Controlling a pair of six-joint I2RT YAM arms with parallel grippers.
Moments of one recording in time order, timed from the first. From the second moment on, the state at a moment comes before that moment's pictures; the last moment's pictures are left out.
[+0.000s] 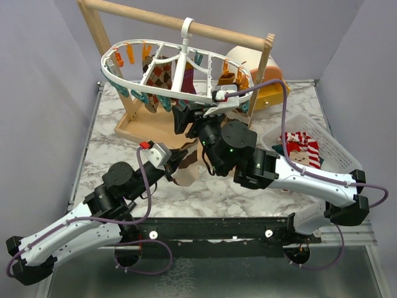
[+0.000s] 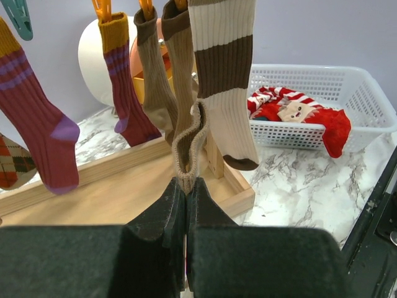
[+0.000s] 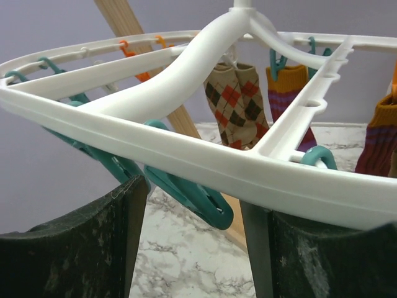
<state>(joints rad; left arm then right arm) -1.01 0.57 0.71 -0.05 -0.17 0.07 1.33 1.48 1.62 0.05 0.90 0.19</state>
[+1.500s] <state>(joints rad) -1.01 0.62 0.69 0.04 -0.17 0.10 1.34 1.41 1.64 0.10 1.01 0.11</state>
